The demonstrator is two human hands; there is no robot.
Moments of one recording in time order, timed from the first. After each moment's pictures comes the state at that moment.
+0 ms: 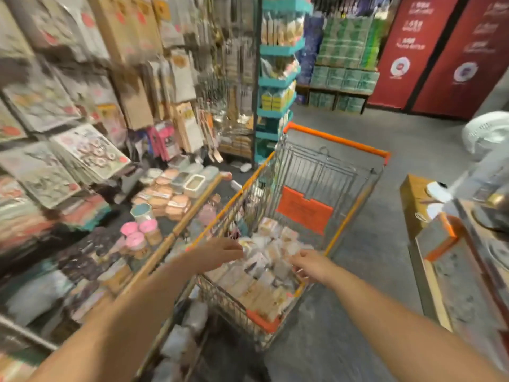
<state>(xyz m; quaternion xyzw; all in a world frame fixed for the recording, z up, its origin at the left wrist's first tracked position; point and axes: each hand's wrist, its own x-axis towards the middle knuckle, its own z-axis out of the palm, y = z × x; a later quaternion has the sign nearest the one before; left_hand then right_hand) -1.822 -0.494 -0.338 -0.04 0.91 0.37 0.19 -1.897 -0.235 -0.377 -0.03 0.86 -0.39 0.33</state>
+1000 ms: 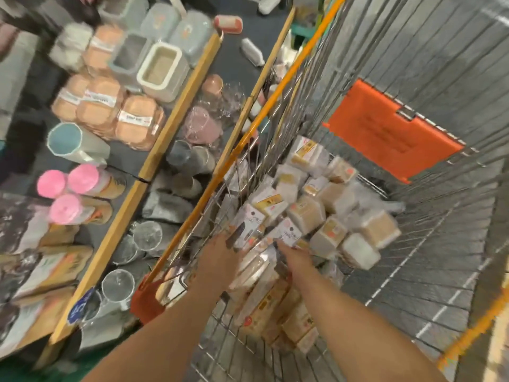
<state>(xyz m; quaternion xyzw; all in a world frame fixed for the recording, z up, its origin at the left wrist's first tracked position) -1.990 -0.540 -0.658 -0.38 0.83 0.30 0.28 -2.053 -0.372 -0.700 0.38 0.65 -0.47 0.45</state>
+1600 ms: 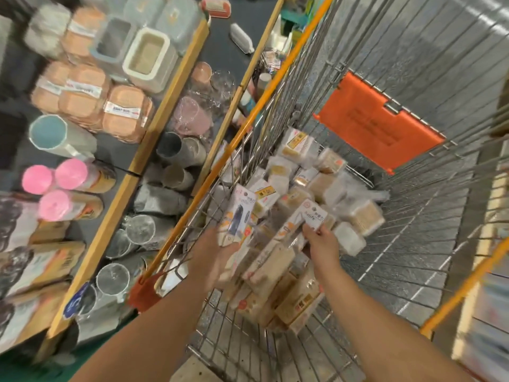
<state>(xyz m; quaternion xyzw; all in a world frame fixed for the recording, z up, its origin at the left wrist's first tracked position) -1.977 -0.547 -0.657 -0.38 0.80 0.42 0.21 -2.068 -0.325 -0.650 0.32 0.70 -0.57 0.29</state>
